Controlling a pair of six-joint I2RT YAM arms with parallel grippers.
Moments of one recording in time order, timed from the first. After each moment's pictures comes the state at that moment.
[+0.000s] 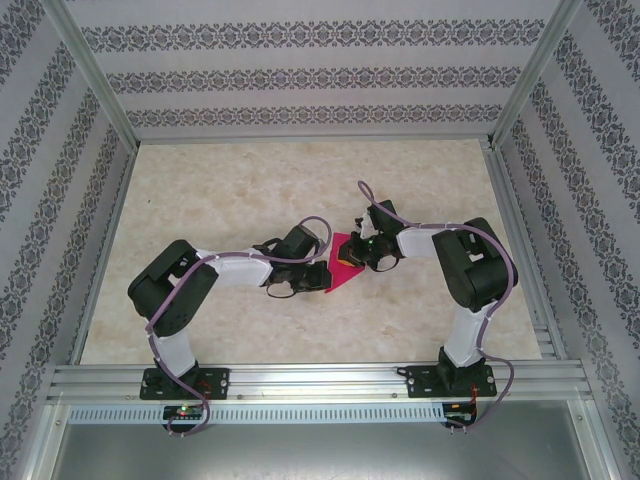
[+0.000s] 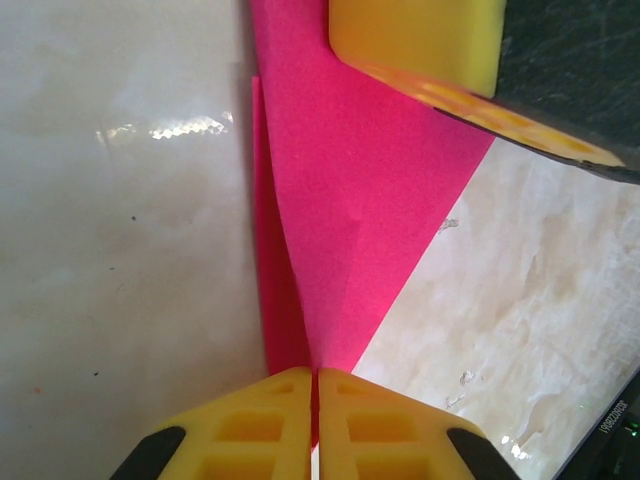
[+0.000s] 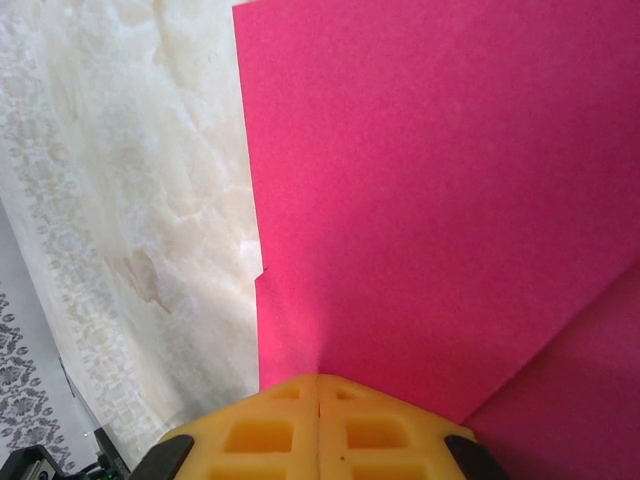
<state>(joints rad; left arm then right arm) -0.76 1.80 0.92 -0.10 0.40 -0.82 0.38 1.88 0.90 -0.09 -0.64 0.69</state>
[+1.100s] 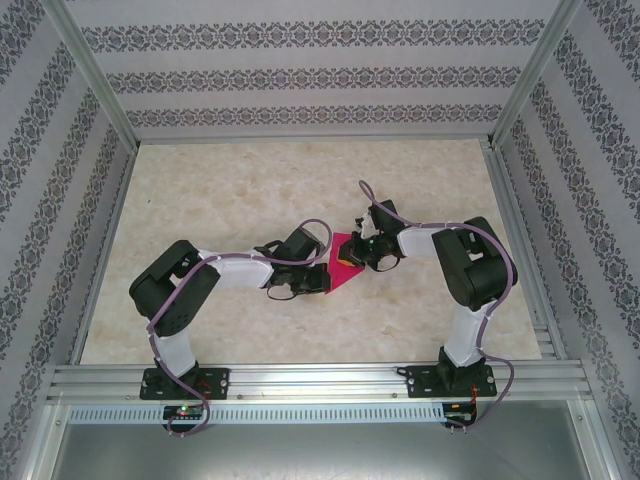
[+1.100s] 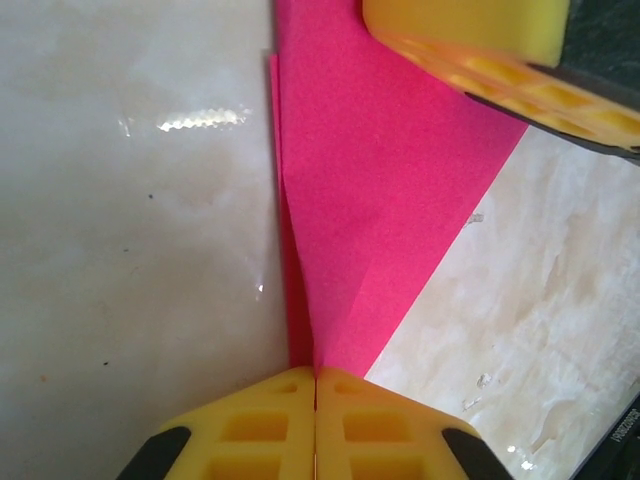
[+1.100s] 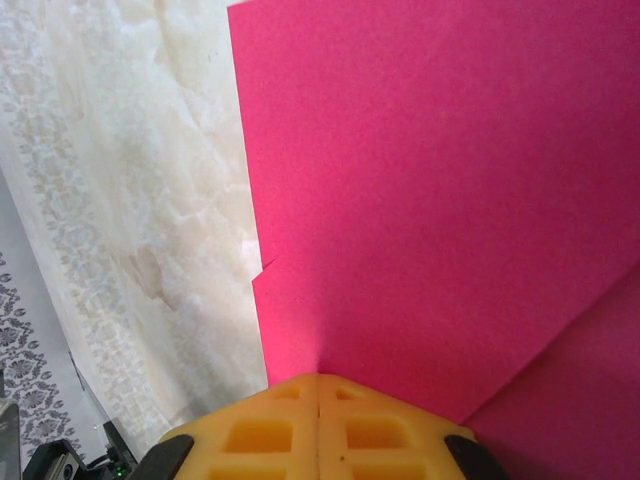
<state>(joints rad) -0.77 1.81 0.91 -0.10 0.38 -0.85 0.38 1.89 0.90 -0.08 -0.67 0.69</state>
